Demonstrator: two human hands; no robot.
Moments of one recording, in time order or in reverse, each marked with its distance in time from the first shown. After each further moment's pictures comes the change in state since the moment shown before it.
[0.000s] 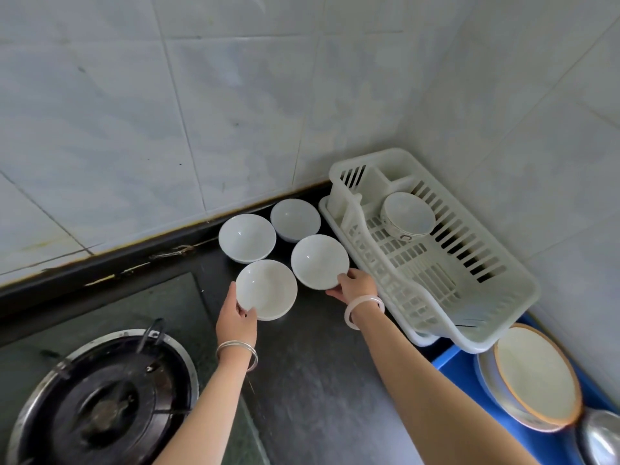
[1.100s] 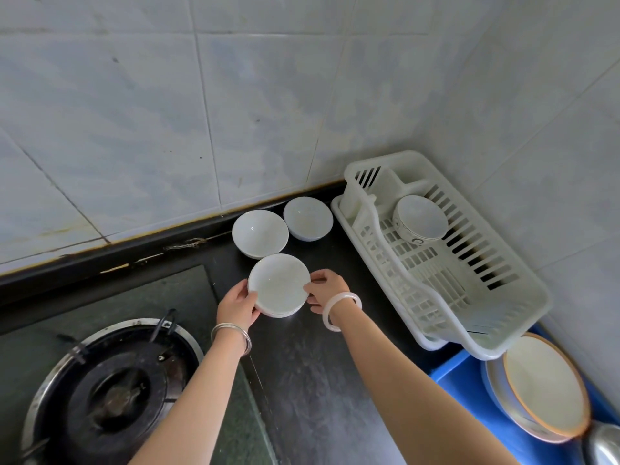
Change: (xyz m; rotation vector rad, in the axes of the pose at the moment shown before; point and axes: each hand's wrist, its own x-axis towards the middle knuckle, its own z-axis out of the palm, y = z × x) left_hand 0.027 0.001 -0.013 -0.527 -0.094 -0.304; right_hand -0.041 -0.013 0.050 -0.457 -0.203 0.058
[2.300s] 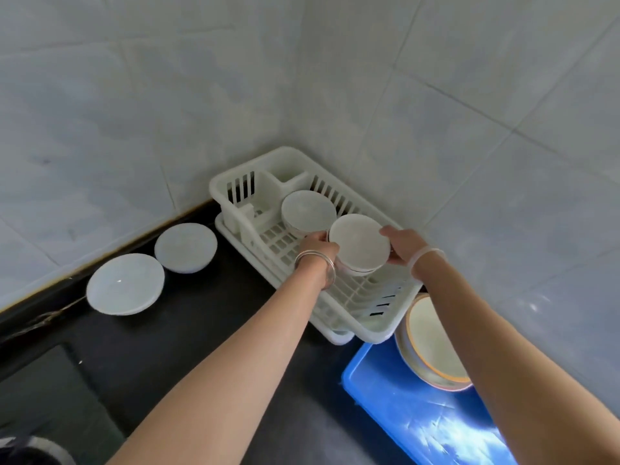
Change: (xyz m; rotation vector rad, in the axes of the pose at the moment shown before) left_hand -0.099 0.006 0.314 0.462 -0.600 0.038; right_hand 0.024 0.062 -0.309 0.337 0.430 -0.040
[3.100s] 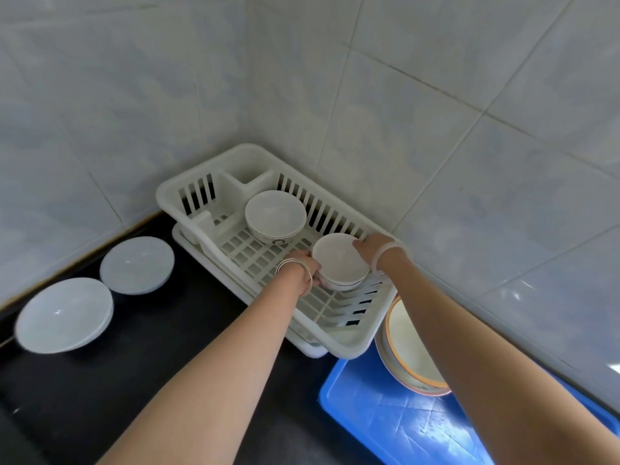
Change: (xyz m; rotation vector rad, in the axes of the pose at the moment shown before) left_hand 0.049 -0.025 0.034 0.124 -0.114 -0.205; right_hand 0.039 0.016 -0.004 -0.823 -0.022 -0.019
